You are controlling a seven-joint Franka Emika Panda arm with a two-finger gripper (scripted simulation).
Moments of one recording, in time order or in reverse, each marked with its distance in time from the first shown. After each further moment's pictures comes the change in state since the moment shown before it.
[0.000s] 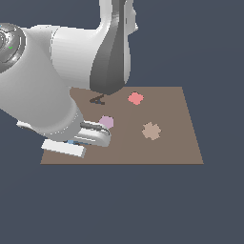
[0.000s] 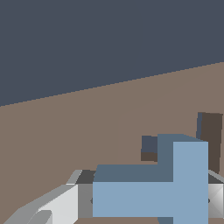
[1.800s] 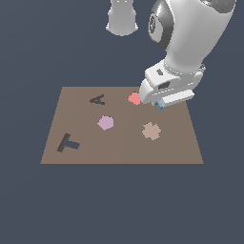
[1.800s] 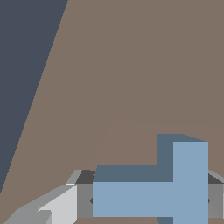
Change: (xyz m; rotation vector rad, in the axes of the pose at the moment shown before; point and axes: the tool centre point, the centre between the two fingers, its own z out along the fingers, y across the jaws) arm -0.209 -0.248 0.009 0.000 0.001 -0.534
